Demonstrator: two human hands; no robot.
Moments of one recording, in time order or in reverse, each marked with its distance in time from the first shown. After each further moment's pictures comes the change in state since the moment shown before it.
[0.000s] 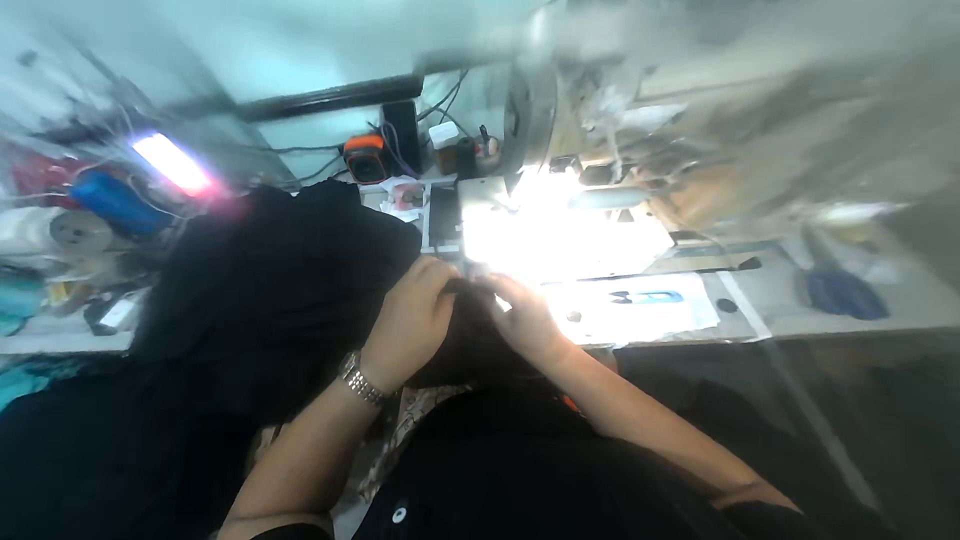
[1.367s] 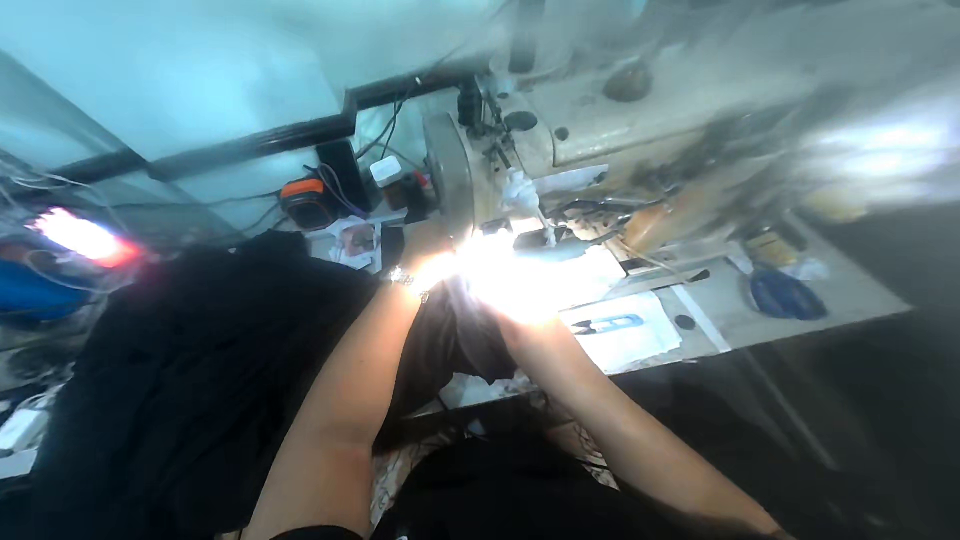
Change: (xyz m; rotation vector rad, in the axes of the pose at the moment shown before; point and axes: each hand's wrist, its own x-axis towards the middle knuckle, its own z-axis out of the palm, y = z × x) left_hand 0.194 -0.064 0.123 0.146 -0.231 -0.085; right_hand 0.038 0.003 -0.074 -0.354 -0.266 0.414
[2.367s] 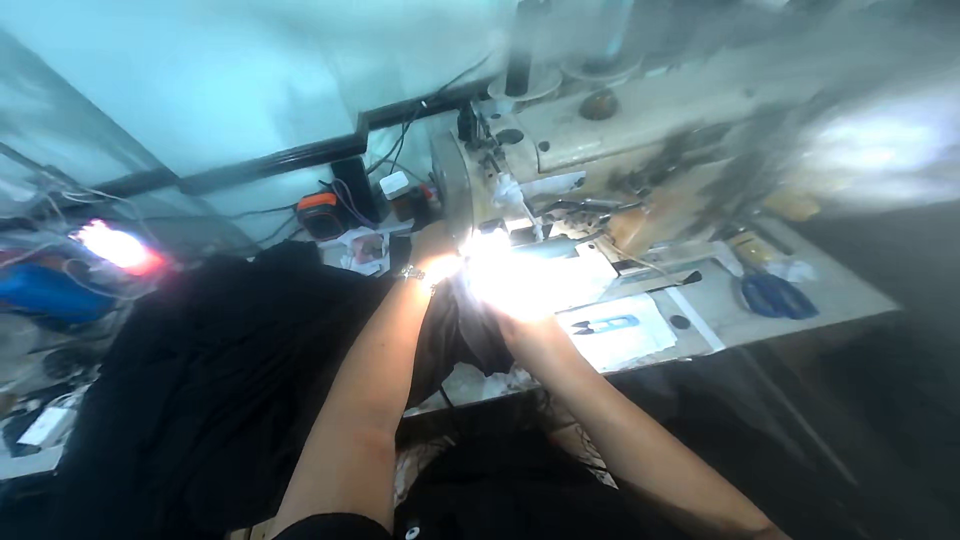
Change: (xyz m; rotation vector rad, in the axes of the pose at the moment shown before) left_hand 0.001 0.020 -0.020 -0.117 -0.029 -0.142; right_hand 0.001 -0.007 0.002 0.041 0.036 0.029
